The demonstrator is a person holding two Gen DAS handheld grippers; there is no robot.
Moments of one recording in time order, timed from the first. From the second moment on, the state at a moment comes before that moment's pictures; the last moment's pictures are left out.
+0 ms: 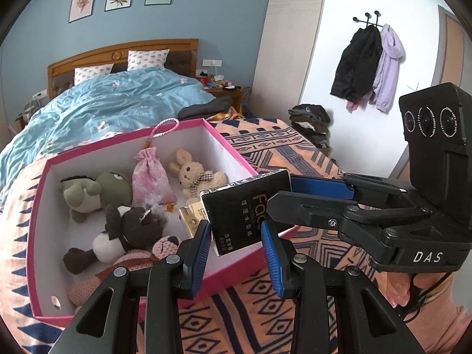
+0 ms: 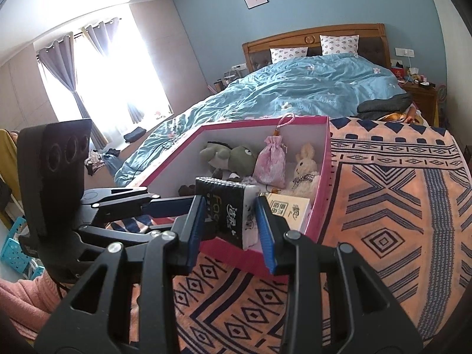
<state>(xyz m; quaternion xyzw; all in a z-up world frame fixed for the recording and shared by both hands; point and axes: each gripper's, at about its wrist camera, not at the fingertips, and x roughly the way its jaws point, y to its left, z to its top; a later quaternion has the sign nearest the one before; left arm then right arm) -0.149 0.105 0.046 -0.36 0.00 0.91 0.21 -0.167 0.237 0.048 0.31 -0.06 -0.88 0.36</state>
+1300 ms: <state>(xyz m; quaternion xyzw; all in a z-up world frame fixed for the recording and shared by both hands) -0.145 0.094 0.024 -0.35 0.02 0.92 0.16 -0.175 0.231 0.021 0.33 -0.03 -0.89 0.31</state>
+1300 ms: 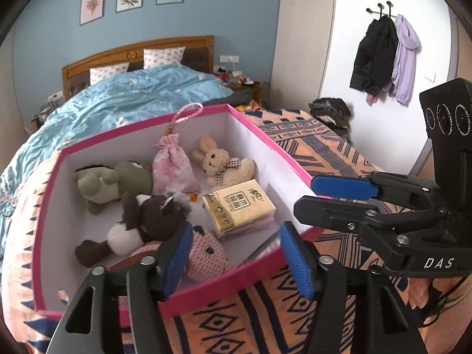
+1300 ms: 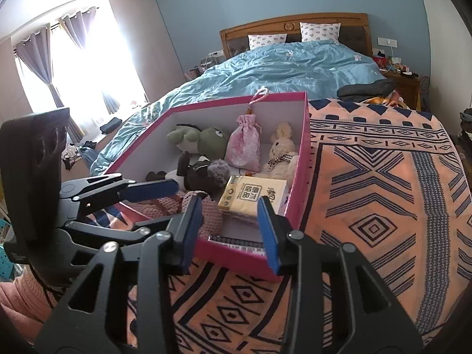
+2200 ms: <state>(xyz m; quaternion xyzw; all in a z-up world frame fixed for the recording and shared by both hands) -0.026 0.016 -0.009 -0.34 -0.03 0.94 0.02 -0.069 0.202 -0.018 0.30 0.02 -0.91 0.27</state>
